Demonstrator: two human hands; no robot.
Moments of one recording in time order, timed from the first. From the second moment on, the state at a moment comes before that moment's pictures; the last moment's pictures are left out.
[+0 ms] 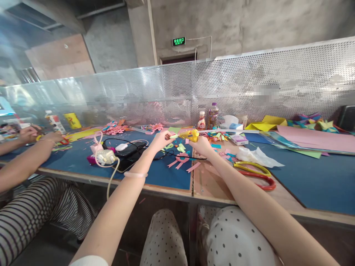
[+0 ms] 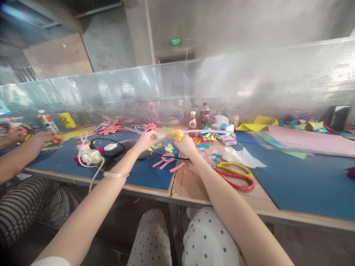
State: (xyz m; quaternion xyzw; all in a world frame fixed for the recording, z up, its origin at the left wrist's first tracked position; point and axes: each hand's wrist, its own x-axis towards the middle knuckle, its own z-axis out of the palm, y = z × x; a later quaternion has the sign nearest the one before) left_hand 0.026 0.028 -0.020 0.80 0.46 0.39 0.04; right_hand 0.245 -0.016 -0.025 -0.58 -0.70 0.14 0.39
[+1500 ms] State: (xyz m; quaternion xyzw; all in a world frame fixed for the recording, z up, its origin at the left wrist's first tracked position) left_hand 0.021 0.027 -0.013 0.71 0.46 0.49 0.22; right_hand 0.249 -0.006 -0.028 -0.45 -0.50 0.40 0.62
